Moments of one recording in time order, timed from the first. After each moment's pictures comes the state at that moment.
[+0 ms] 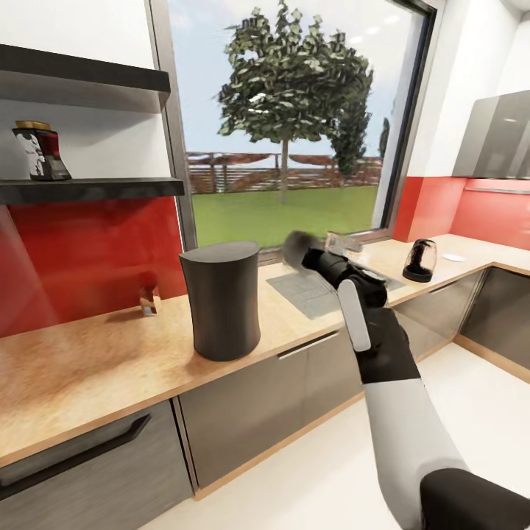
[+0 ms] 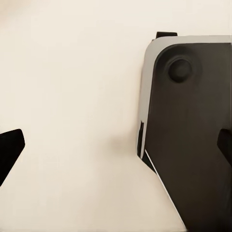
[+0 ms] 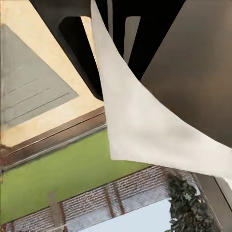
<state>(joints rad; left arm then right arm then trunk) -0.08 0.09 0.02 -0.02 0.02 -0.02 0.07 -0.93 0.17 0.03 -1.31 -0.30 0.61 -0.12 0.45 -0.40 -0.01</state>
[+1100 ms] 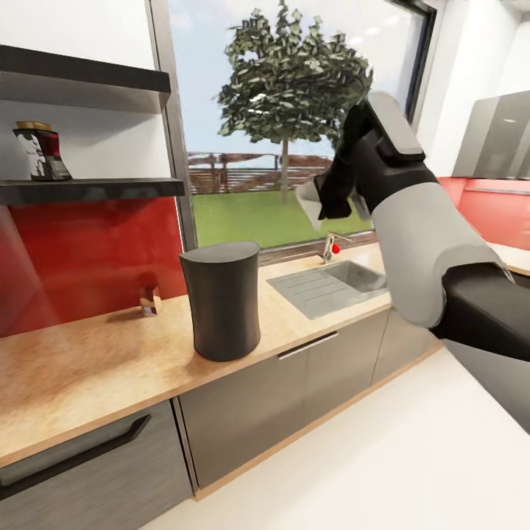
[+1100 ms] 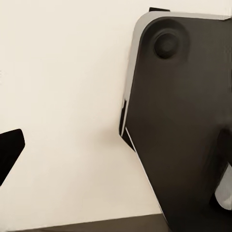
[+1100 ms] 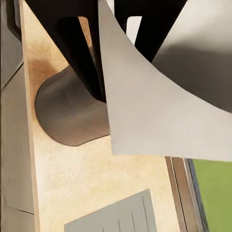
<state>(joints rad) -0.07 0.04 0.03 0.03 0.10 -0.02 0.11 -1.77 0.17 0.03 -0.63 -1.58 0.03 -1.57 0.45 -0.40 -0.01</state>
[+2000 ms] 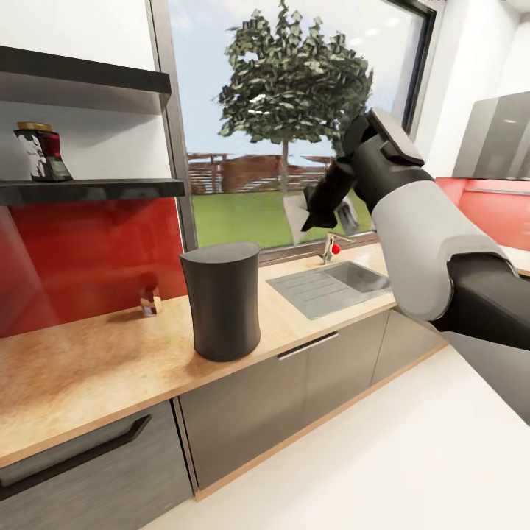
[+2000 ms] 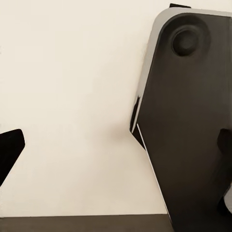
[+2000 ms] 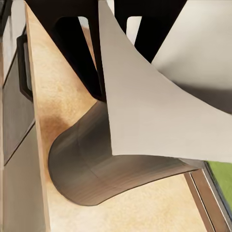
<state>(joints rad) -0.07 0.02 0.03 0.03 0.14 -0.02 0.20 -1.79 0.17 -0.06 -0.49 -1.75 -0.01 -1.57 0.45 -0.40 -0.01</state>
